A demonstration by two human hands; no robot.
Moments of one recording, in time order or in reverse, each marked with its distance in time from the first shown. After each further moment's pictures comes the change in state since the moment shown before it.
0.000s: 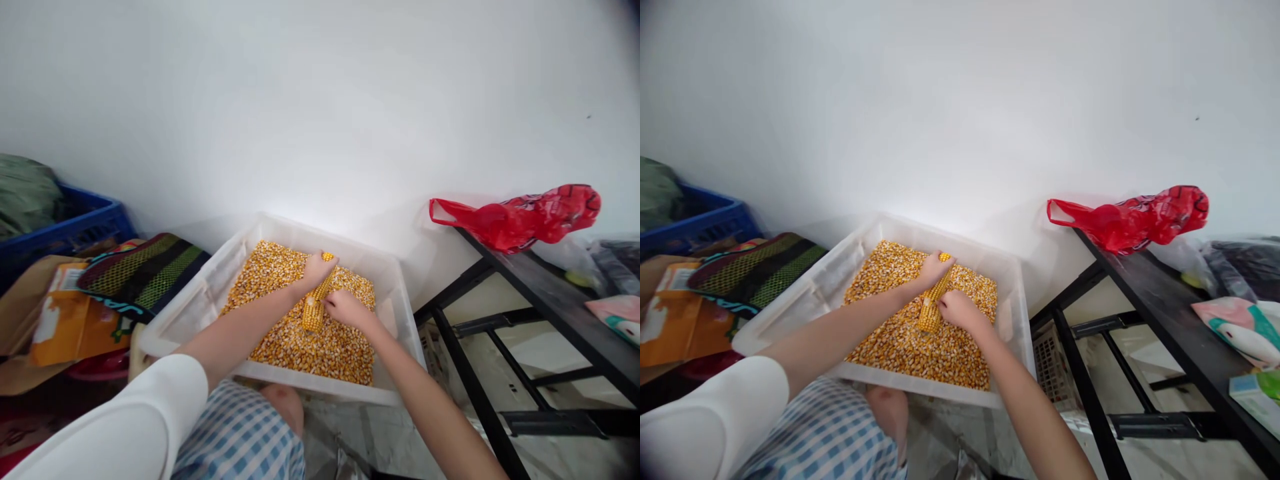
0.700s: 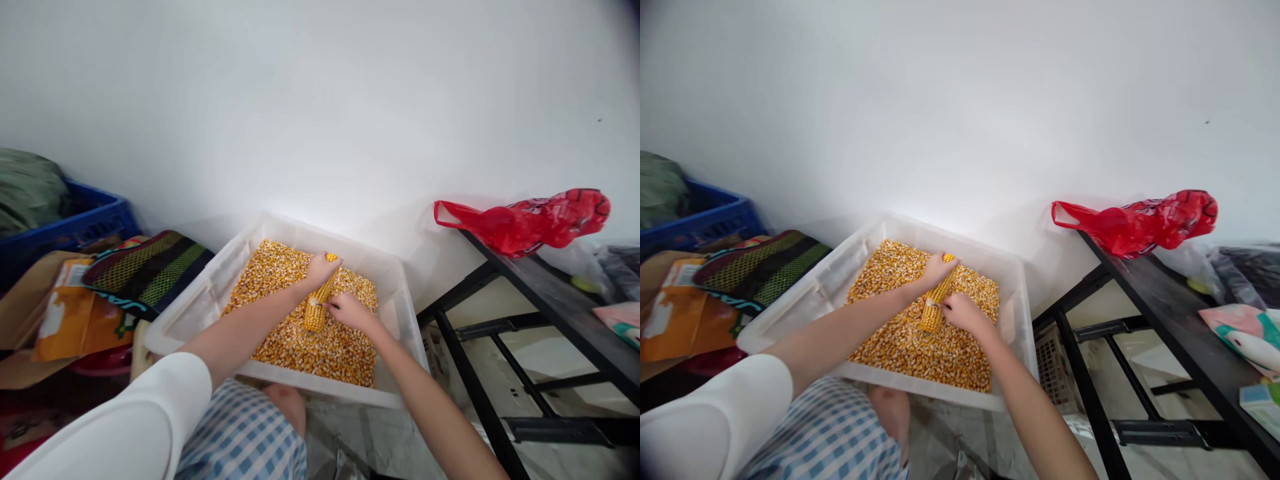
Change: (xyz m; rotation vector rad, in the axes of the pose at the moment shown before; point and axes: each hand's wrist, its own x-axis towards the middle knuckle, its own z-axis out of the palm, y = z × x) left_hand 0.002 -0.002 0.000 0.024 -0.009 0.006; right_hand -0.003 0.006 0.009 0.118 0.034 -0.031
